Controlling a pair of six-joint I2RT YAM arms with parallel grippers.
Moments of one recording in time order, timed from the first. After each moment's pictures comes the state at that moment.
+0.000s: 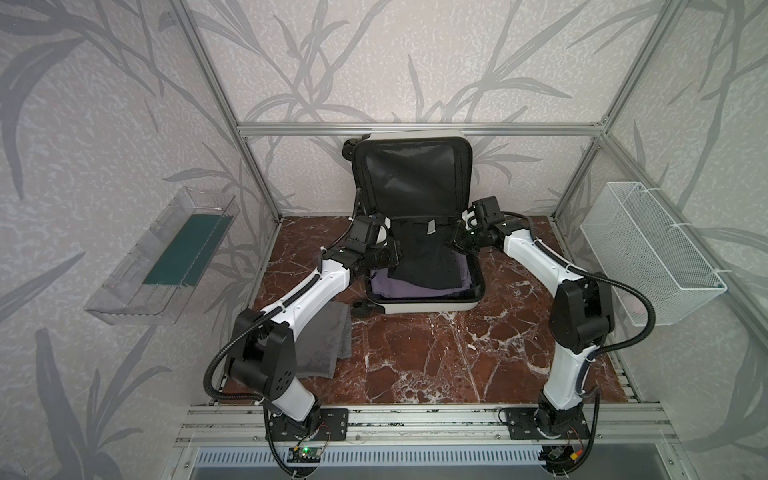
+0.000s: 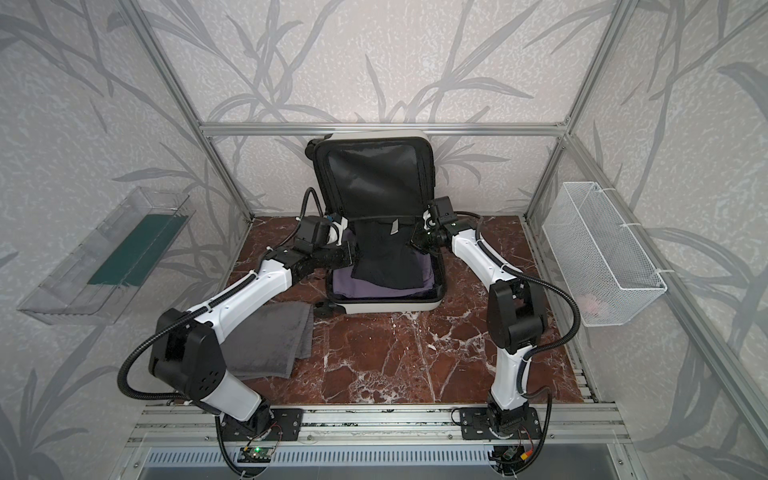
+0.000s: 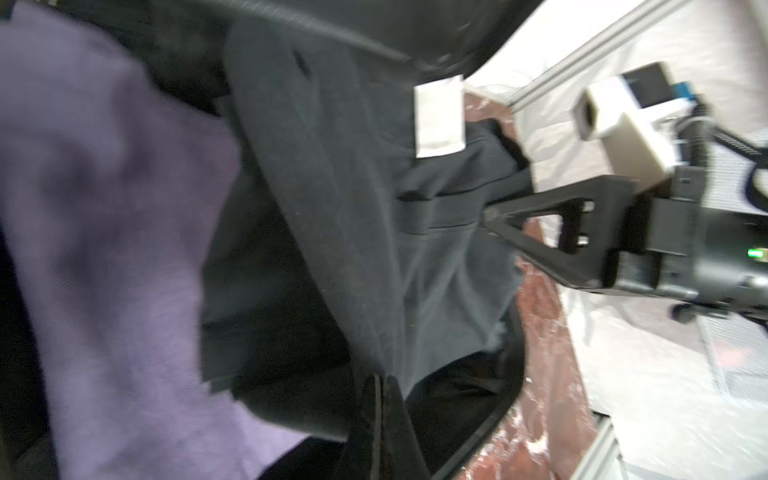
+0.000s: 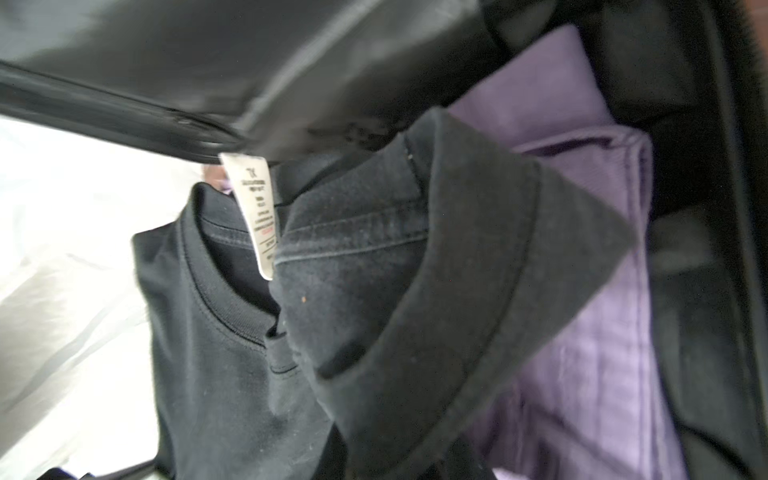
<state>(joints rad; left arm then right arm) -0.40 1.62 1.26 -0.35 0.30 -0.55 0.31 1.95 1.65 -0.58 -0.42 0.70</state>
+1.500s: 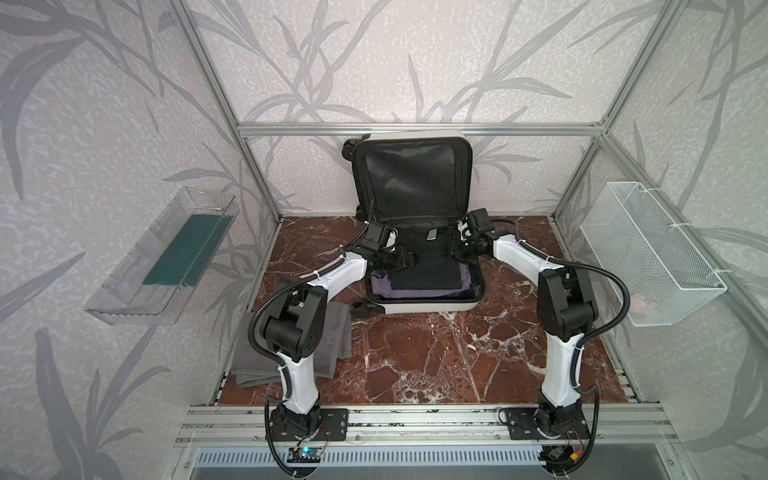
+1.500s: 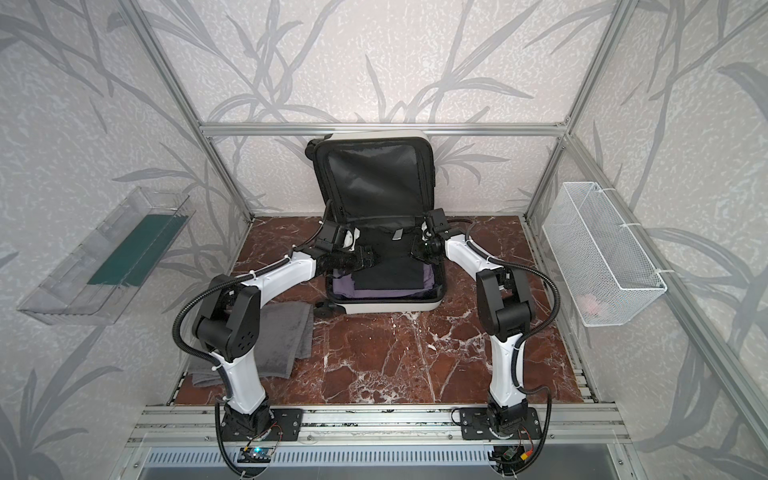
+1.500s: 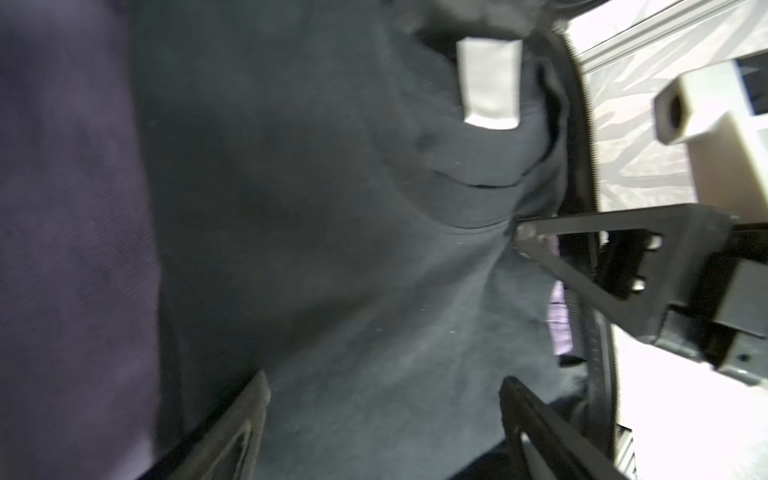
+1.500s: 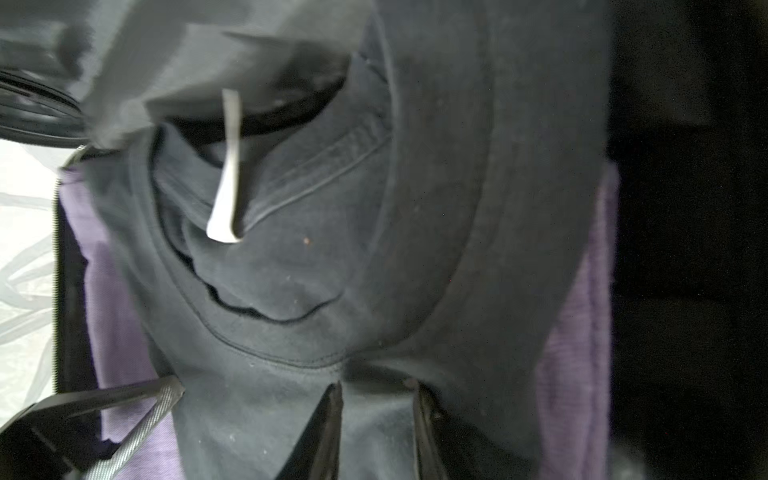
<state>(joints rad) -0.40 1.89 1.35 -0.29 0.36 -0.58 0.31 2.05 1.61 -0.52 -0.33 0.58</state>
